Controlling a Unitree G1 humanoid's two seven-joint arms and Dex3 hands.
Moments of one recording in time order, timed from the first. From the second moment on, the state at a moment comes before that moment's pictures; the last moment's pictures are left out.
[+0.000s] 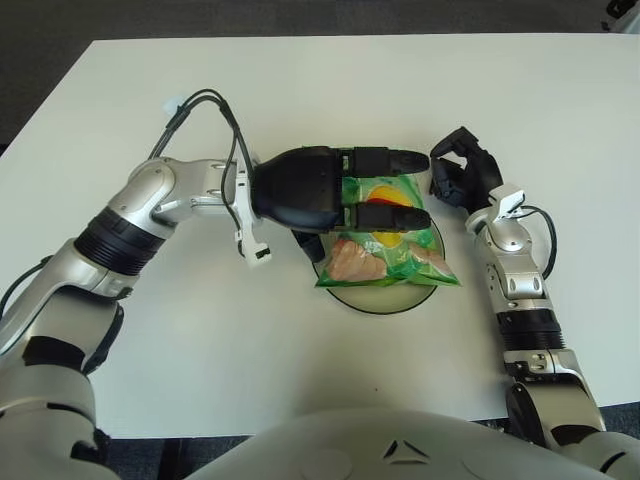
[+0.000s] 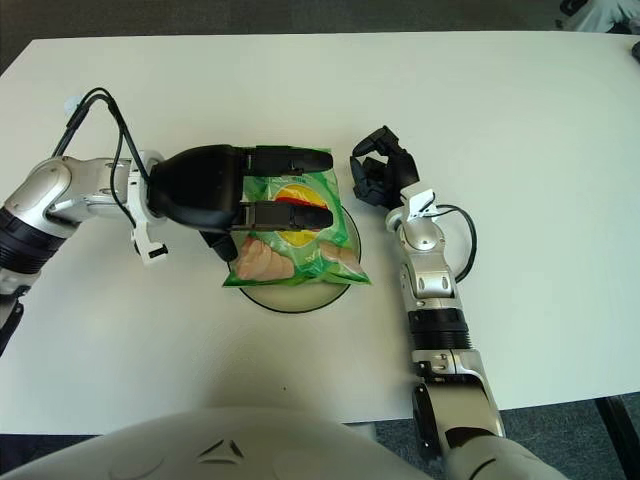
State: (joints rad) left arm -0.77 0.74 -0.49 0.02 0.69 -1.08 -0.01; right arm -0.29 -0.19 -0.02 0.16 0.05 -0.07 0.05
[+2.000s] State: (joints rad) left arm -0.53 0.22 0.03 0.67 -0.36 -0.73 -0.18; right arm -0.30 -0.20 -0.03 0.22 0.02 -0.12 0.00
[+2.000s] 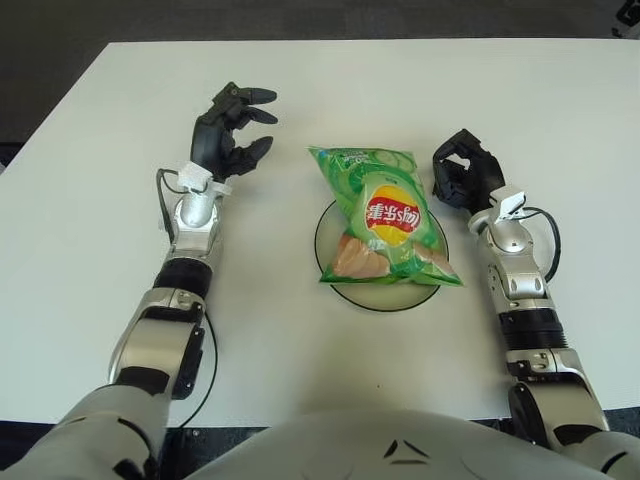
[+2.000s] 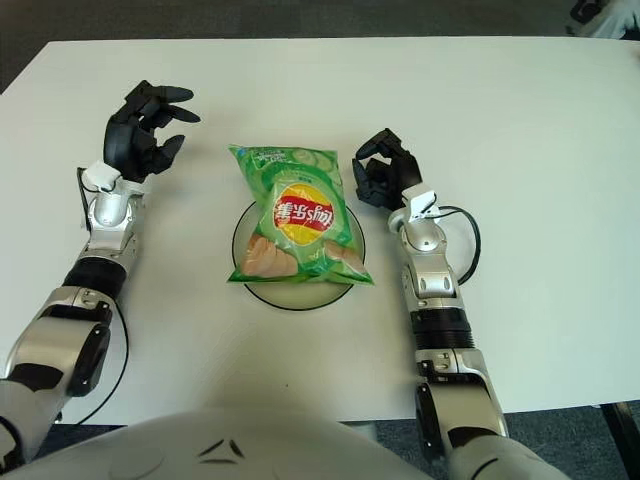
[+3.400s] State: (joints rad) left arm -0.47 0.13 0.15 0.53 -0.26 -0.45 -0.28; right arm -0.32 -0.21 -0.07 0.29 0.02 -0.27 -0.03
